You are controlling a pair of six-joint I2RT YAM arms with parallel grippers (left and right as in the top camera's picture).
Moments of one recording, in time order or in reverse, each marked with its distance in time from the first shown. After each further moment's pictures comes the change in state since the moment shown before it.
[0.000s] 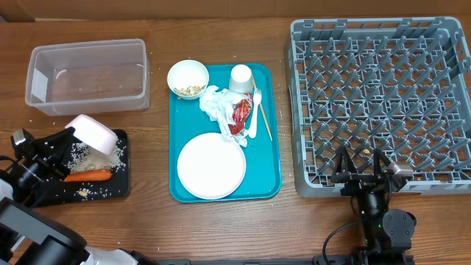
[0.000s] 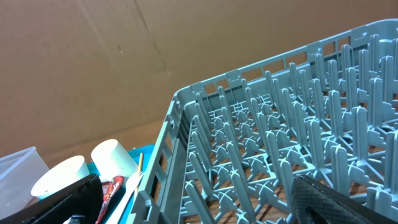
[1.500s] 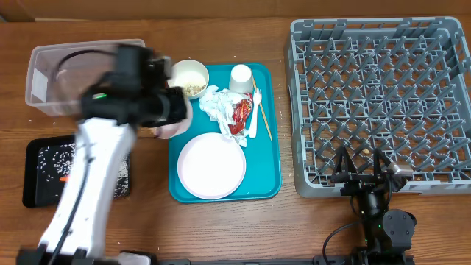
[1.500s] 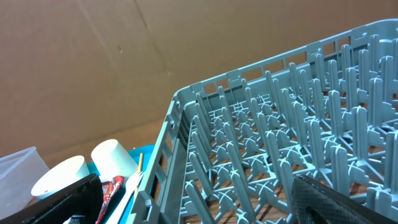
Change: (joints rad) left arm -1.182 -0.195 0.363 -0.058 -1.282 -0.146; right arm 0.000 0.000 0.000 0.000 0.000 0.000
